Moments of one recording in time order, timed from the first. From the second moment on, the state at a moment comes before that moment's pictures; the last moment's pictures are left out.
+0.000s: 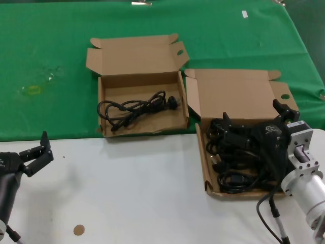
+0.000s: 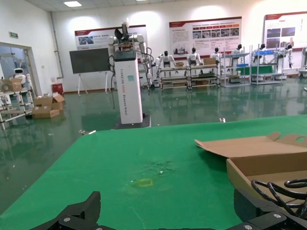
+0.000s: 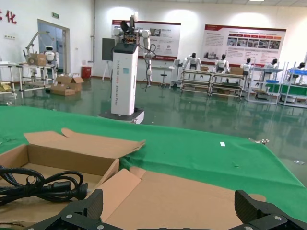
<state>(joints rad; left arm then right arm) 0.00 -0.30 1.60 -1.60 -1.80 0.00 0.00 0.05 0.29 -1.62 1.55 1.78 -0.03 -0.02</state>
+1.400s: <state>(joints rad) 0.00 -0.30 1.60 -1.60 -1.80 0.00 0.00 0.05 0.29 -1.62 1.55 1.78 -0.03 -0.02</state>
